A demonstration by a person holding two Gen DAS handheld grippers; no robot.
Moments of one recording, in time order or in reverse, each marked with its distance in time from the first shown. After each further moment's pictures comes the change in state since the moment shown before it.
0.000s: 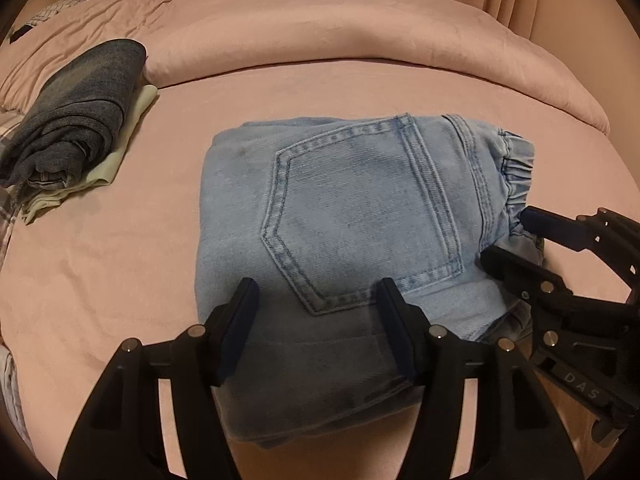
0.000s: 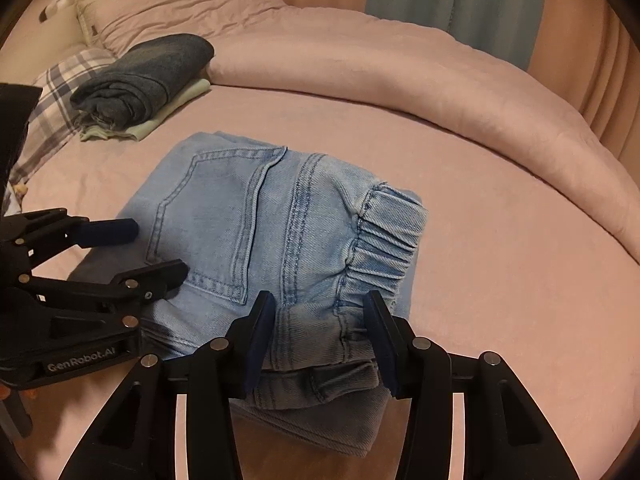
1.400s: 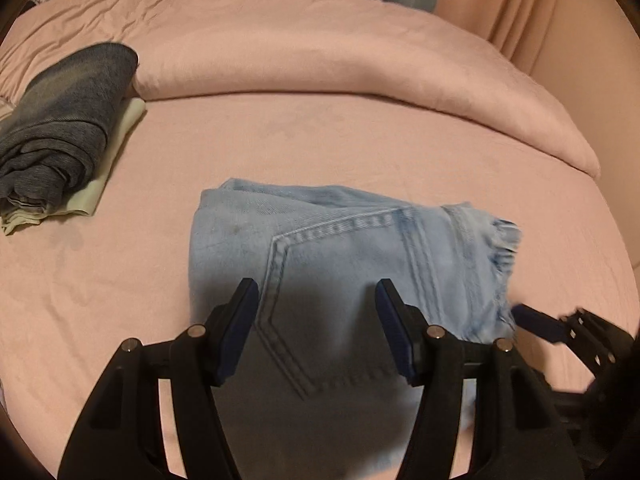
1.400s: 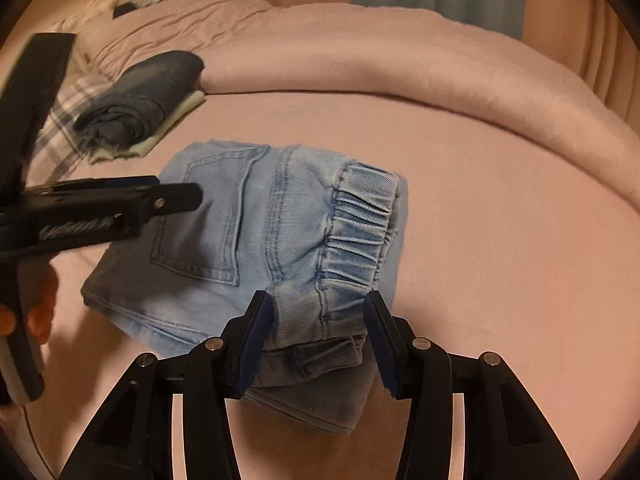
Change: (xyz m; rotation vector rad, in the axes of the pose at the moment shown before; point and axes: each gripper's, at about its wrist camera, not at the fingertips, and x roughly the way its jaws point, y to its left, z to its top) left arm 0.013 0.012 0.049 -0.091 -0.010 -0.086; right arm 0.002 -0.022 -0.012 0.114 0.017 0.101
